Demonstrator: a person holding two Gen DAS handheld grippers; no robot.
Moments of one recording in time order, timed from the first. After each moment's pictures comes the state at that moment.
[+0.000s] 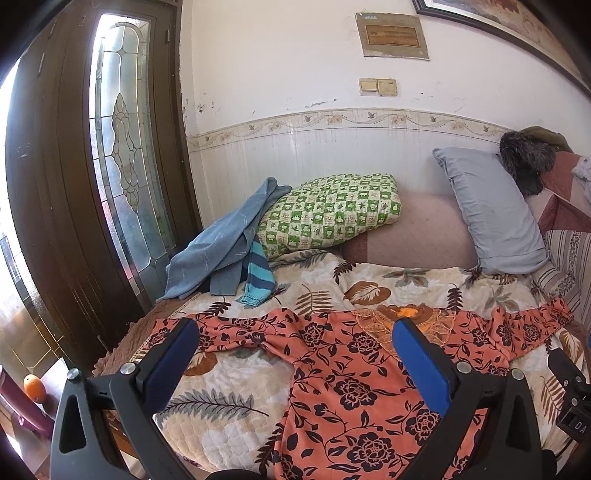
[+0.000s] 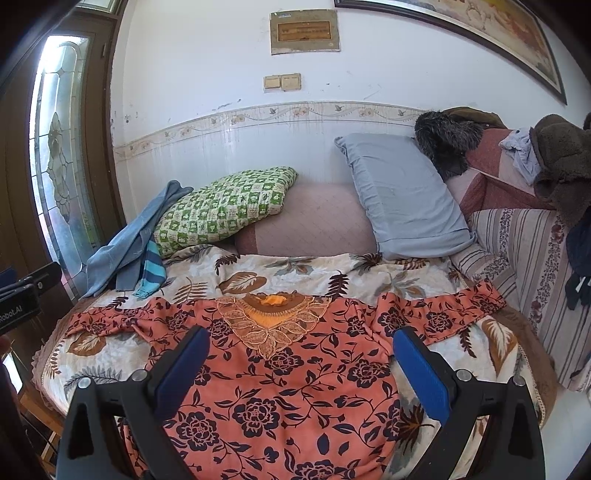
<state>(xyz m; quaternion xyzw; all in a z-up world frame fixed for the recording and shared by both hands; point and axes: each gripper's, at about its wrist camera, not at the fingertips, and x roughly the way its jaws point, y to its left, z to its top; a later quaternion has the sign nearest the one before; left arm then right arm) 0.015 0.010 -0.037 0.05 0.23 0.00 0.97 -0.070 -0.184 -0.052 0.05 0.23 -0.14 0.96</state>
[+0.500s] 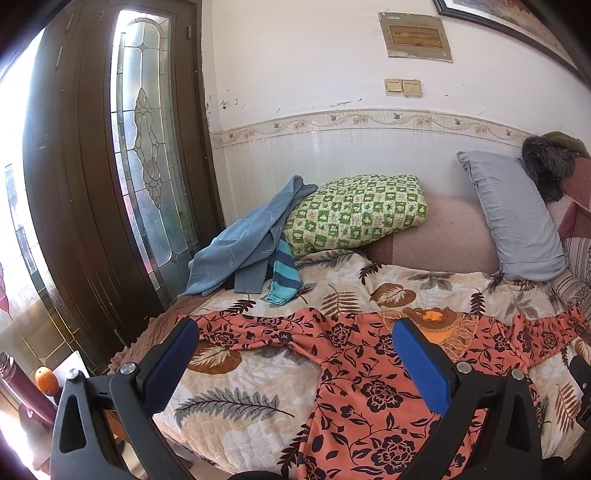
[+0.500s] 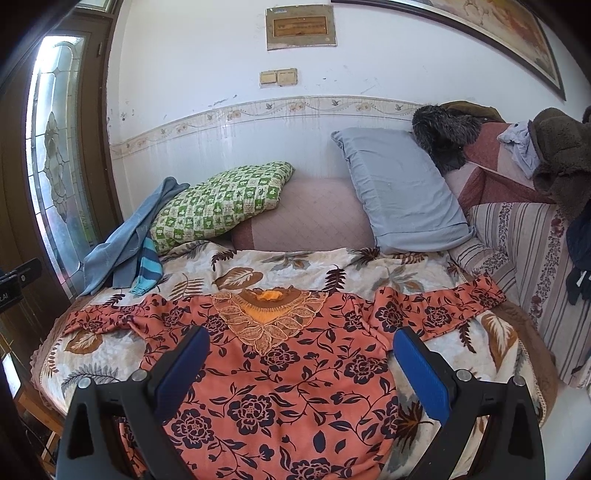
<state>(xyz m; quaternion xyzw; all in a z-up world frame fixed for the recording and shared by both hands) 0.020 0.037 -0.038 0.04 0.23 0.04 0.97 -0.068 -0.190 -0.060 0.06 0.24 -0.14 0.96</state>
